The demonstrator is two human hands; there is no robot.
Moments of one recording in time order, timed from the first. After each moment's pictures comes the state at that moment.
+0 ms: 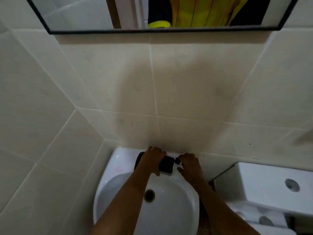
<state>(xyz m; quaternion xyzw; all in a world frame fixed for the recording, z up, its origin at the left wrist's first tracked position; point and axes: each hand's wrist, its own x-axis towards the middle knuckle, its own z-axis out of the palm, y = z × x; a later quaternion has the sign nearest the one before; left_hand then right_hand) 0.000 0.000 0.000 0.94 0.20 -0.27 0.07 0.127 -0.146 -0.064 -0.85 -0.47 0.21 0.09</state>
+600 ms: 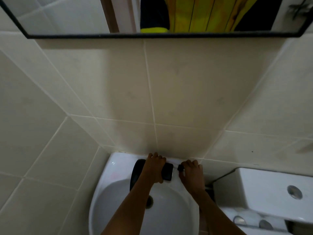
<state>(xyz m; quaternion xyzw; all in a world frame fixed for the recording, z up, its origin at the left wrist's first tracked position) 0.015 -0.004 -0.025 0.94 0.22 -0.26 0.05 0.128 -0.148 -0.087 -0.89 -0.44 0.10 0.10</state>
